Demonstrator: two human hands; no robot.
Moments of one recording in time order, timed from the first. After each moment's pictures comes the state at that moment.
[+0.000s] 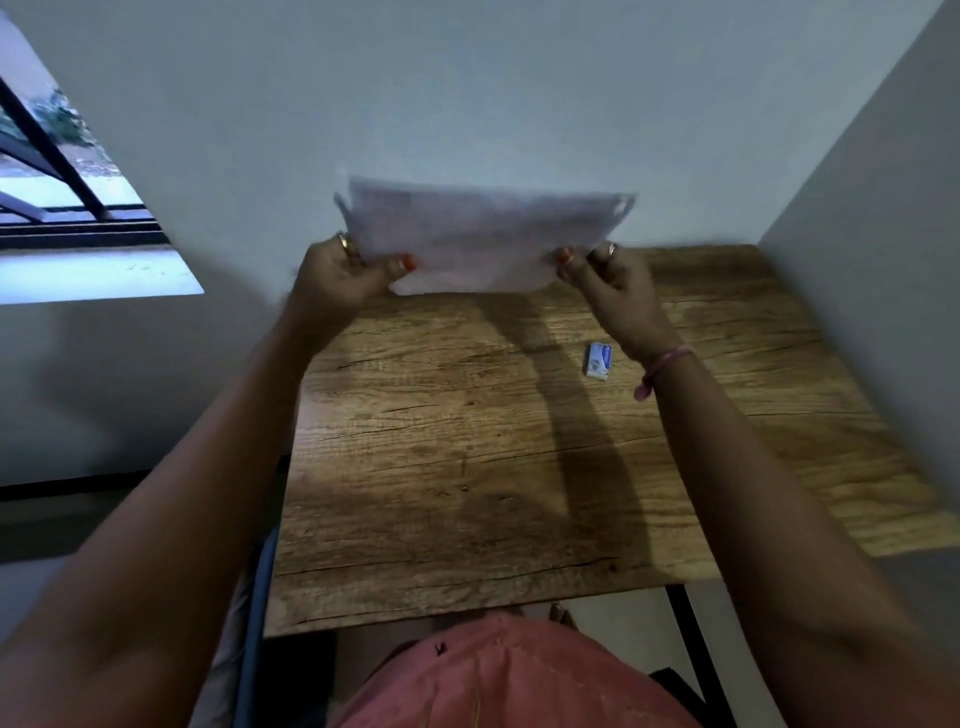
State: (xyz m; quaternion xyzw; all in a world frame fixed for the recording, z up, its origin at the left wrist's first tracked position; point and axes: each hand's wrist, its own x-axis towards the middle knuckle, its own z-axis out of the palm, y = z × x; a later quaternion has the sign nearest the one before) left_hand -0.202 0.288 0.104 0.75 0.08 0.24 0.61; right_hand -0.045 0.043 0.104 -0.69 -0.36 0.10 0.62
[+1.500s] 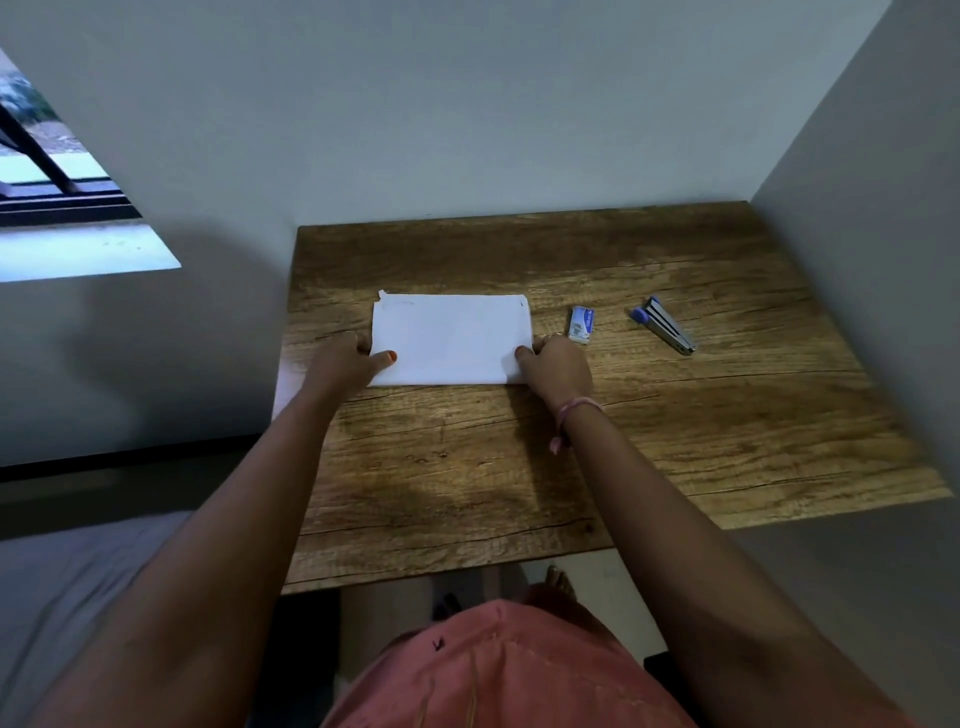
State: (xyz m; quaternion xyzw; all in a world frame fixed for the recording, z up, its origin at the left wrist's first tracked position) left_hand -0.211 0.264 -0.011 0.86 0.38 -0.02 0.34; right_hand -0.081 0.045 -0.012 -0.93 -0.10 0.17 0.31
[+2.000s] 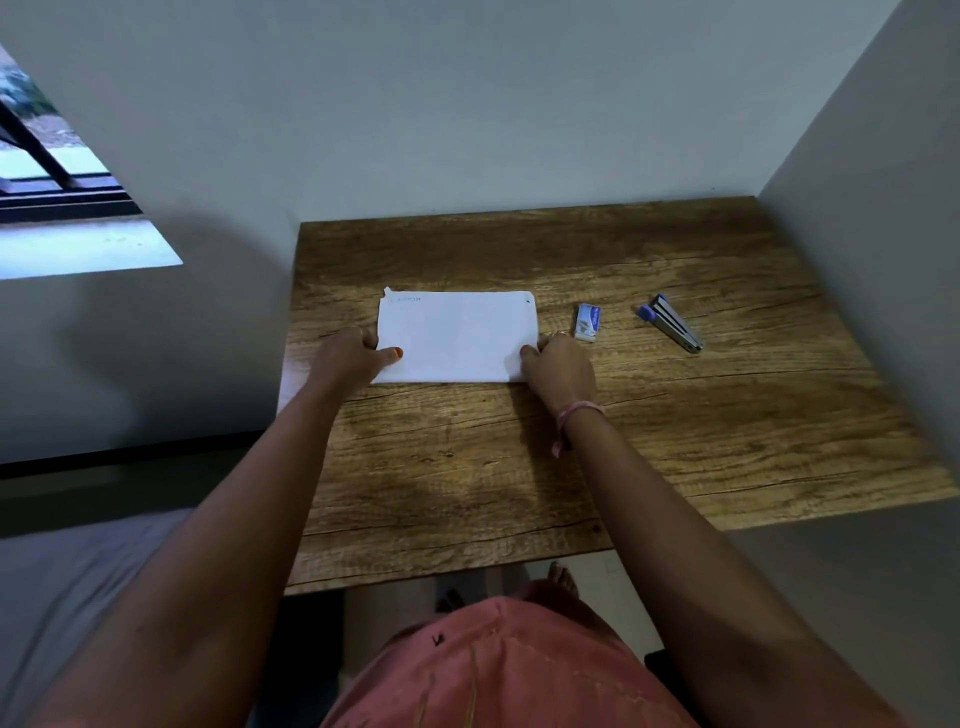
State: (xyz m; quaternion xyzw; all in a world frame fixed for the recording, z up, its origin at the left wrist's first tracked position) left_hand -0.207 0.265 -0.009 0.86 0.38 -0.01 0.33; right_hand -0.086 0.051 -0.013 -0.94 -0.09 0.13 0.30
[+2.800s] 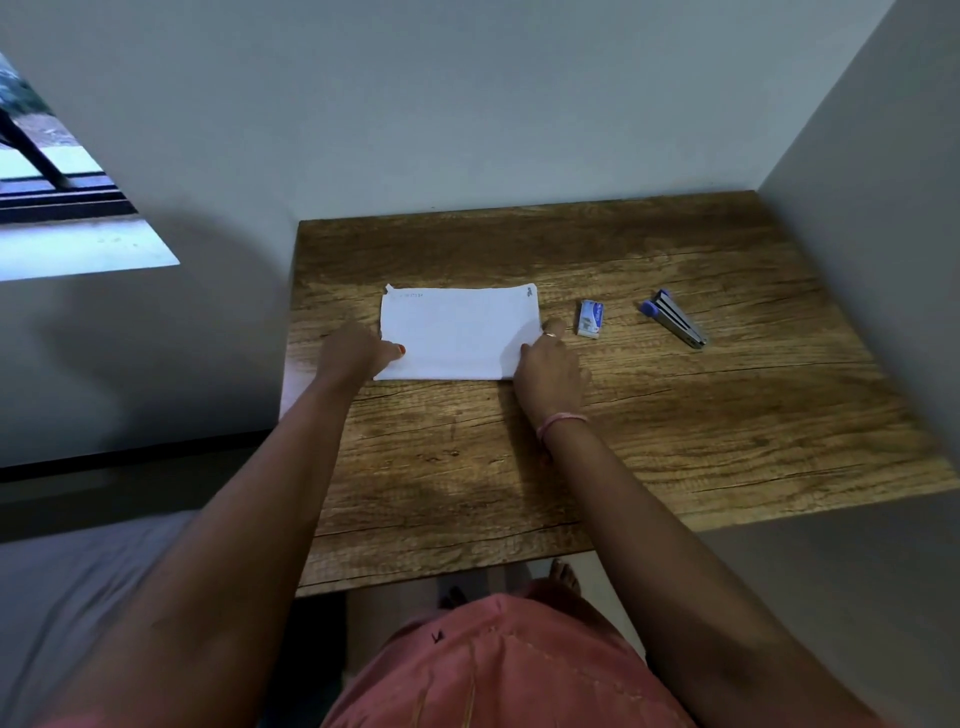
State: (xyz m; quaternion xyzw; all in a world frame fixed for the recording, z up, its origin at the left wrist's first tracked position) left_hand -0.196 0.258 0.004 0.86 0.40 -0.04 0.30; right_hand -0.111 0.063 -0.018 -0.97 -0.09 0.06 0.24
